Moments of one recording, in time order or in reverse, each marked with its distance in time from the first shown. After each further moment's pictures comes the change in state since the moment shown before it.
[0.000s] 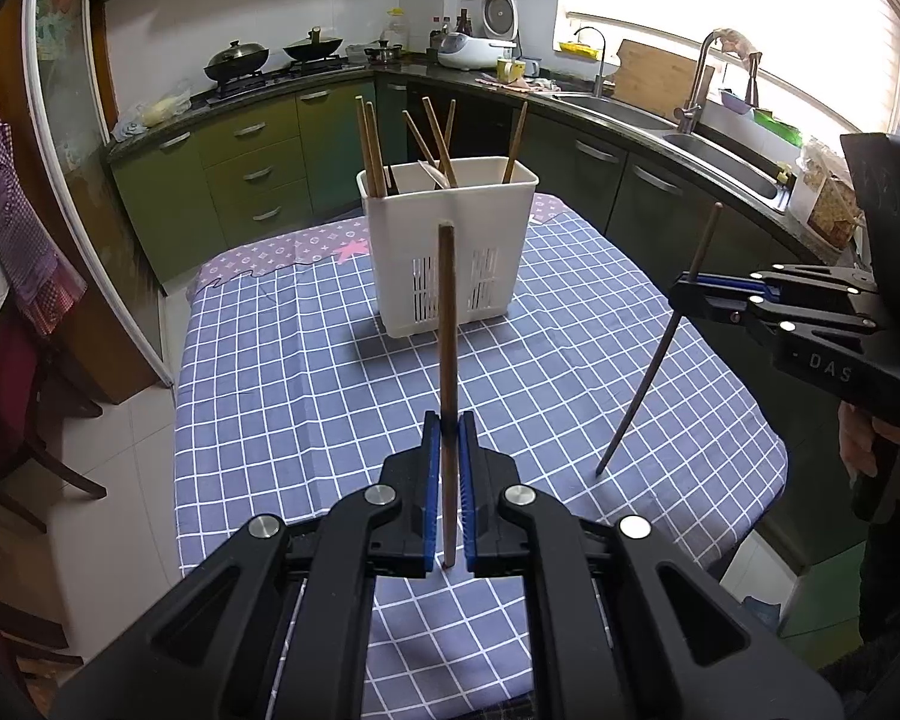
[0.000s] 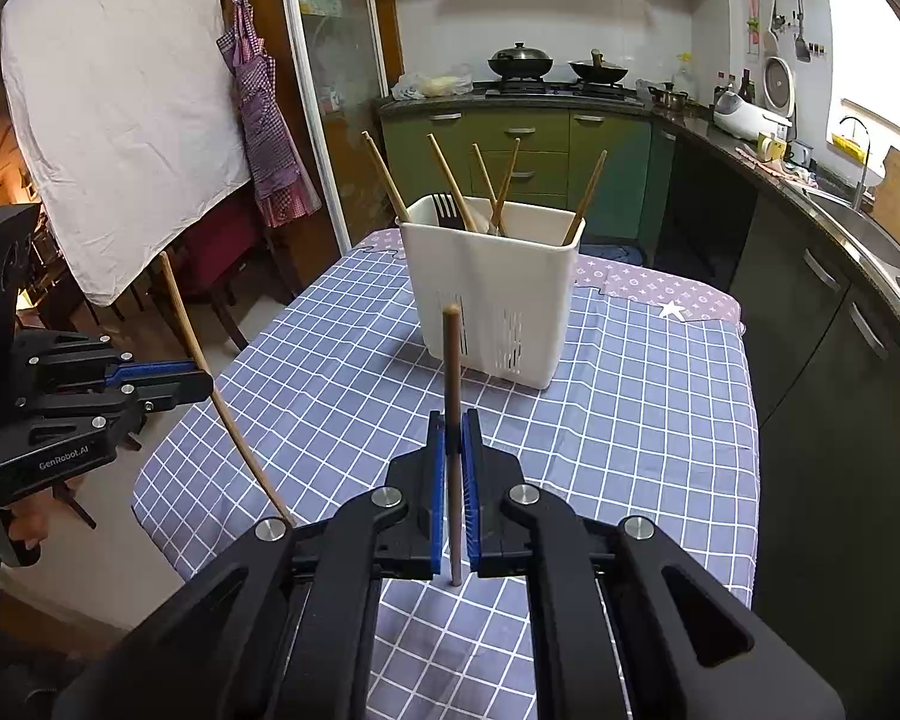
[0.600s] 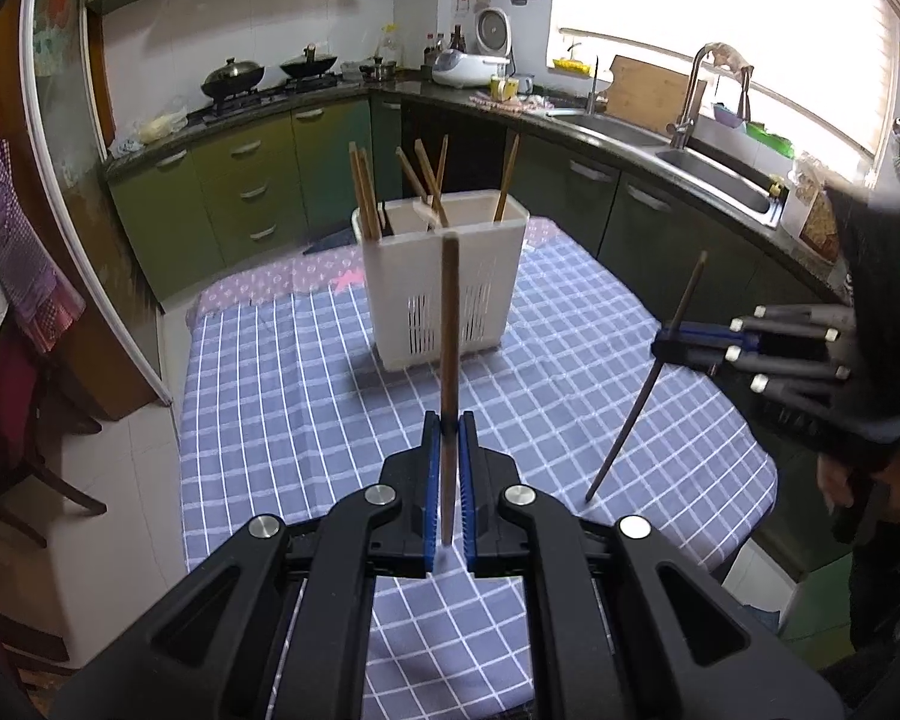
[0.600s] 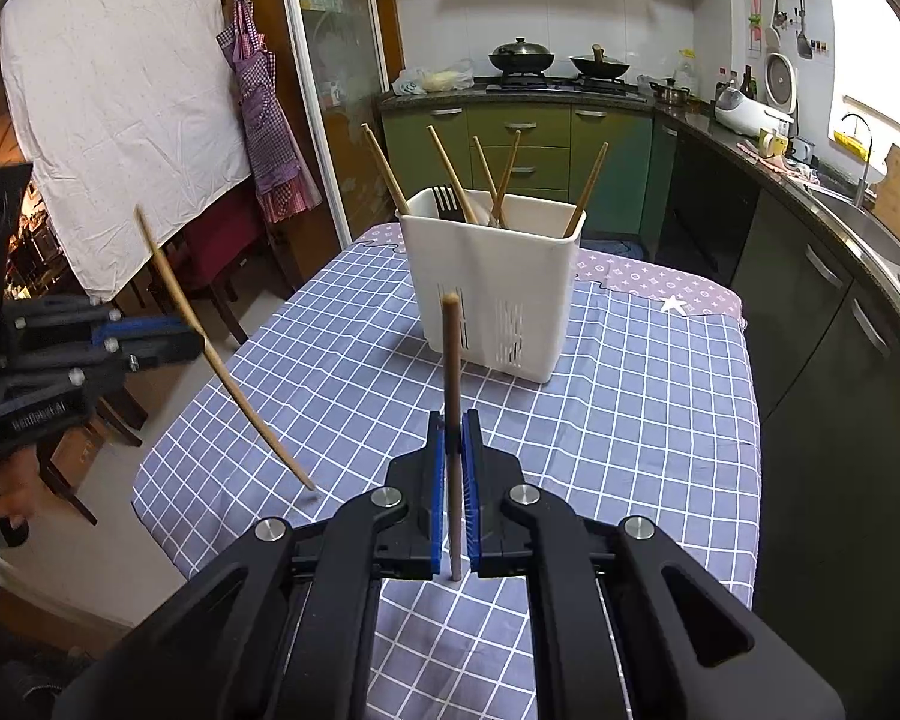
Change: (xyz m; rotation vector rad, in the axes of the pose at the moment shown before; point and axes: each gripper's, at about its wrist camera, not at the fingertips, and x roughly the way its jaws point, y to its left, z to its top) left arm -0.016 -0.002 0.024 0.015 -0.048 -0.009; right arm 0.005 0.000 -0.001 0.001 0.010 0.001
